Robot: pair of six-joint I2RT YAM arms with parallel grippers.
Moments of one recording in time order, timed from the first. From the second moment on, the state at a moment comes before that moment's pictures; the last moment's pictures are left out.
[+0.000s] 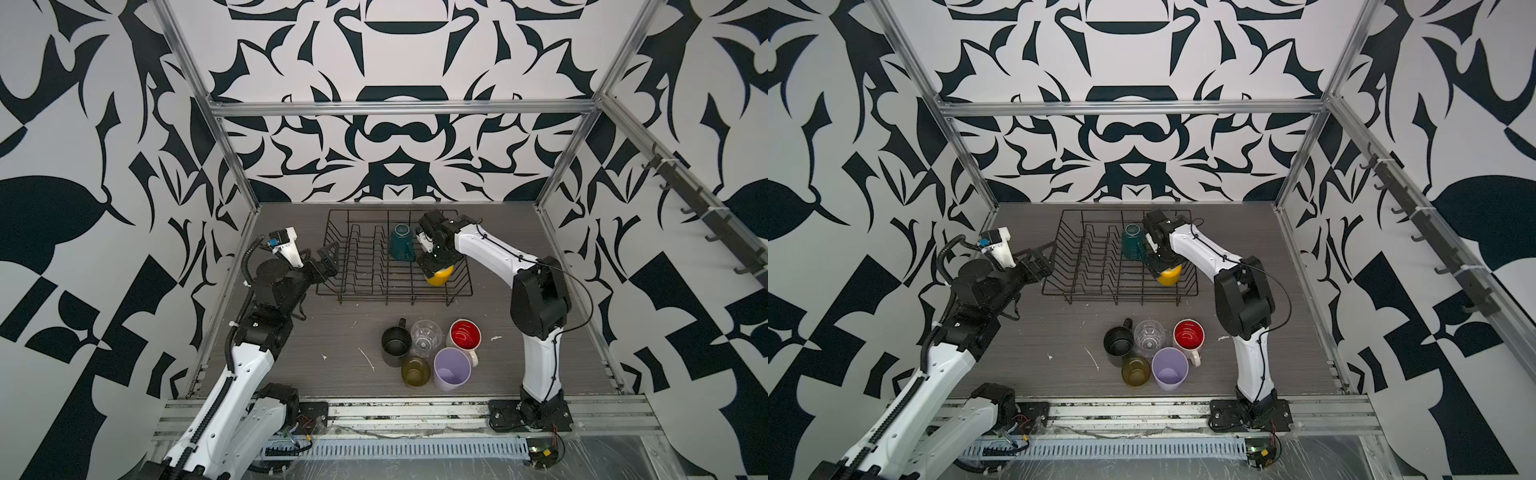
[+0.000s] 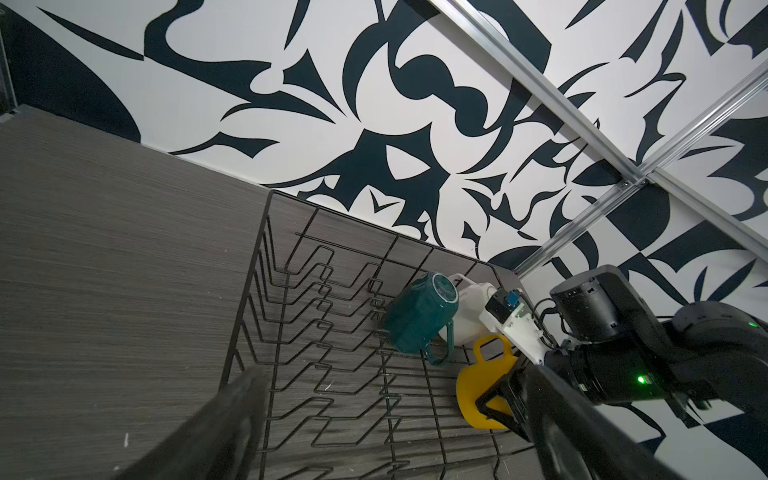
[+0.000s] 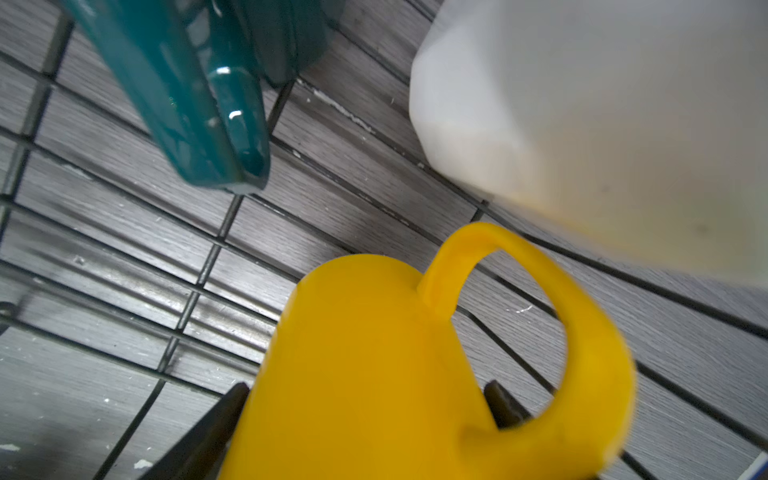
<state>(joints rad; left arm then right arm) -0.25 0.82 0.67 0.00 0.13 -0.54 0.52 2.03 1.72 -1.02 0.11 -0.01</state>
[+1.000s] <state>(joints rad) -0.25 0.81 0.67 0.00 0.13 -0.54 0.51 1.76 1.63 -0.90 0.11 0.01</state>
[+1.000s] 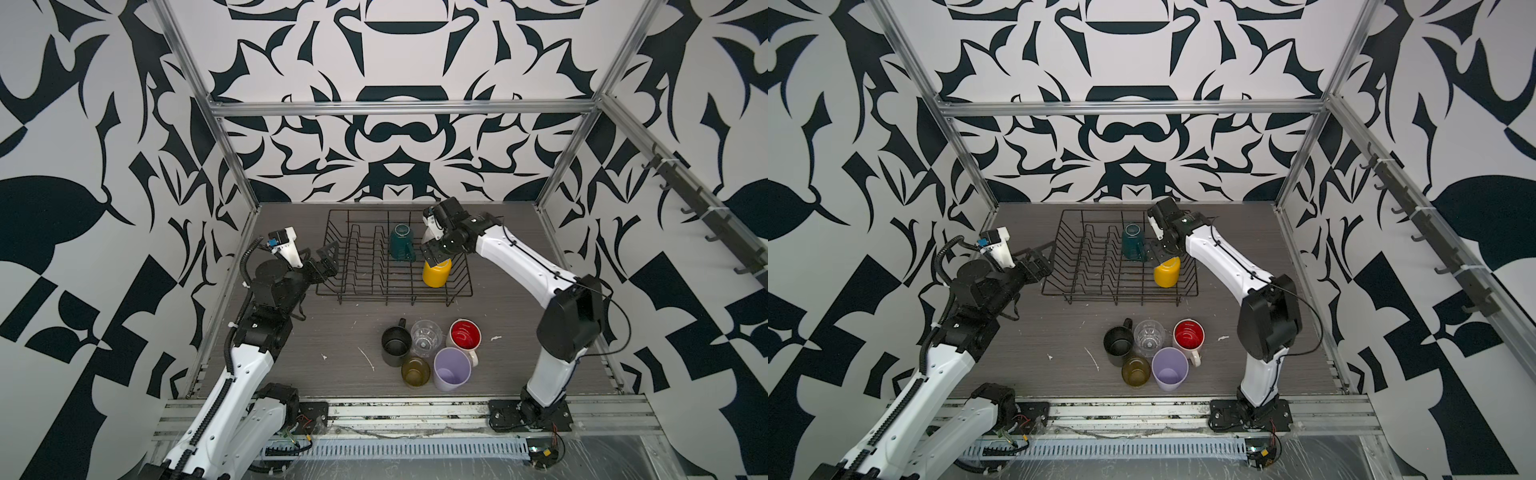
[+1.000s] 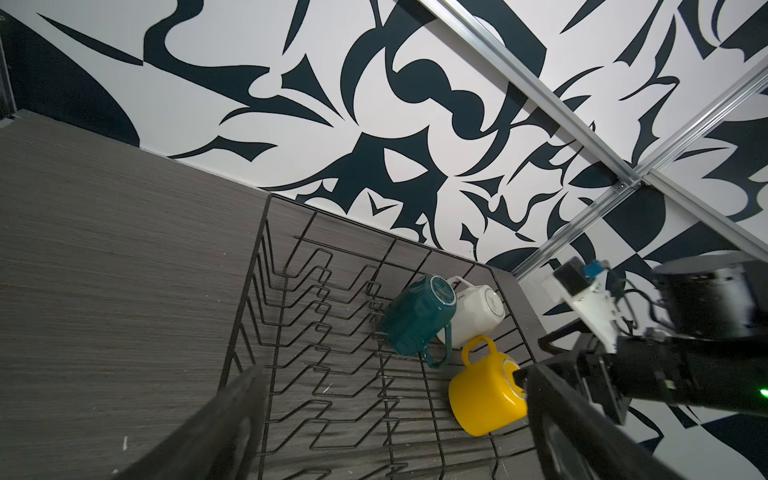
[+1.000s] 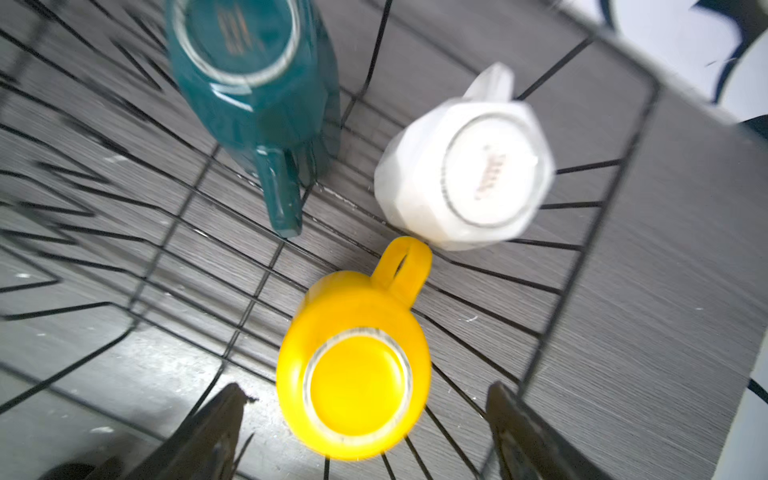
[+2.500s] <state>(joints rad) -0.25 0.89 0.69 0.09 0.11 -0.49 0.60 1.17 0.80 -1.00 0.06 0.50</state>
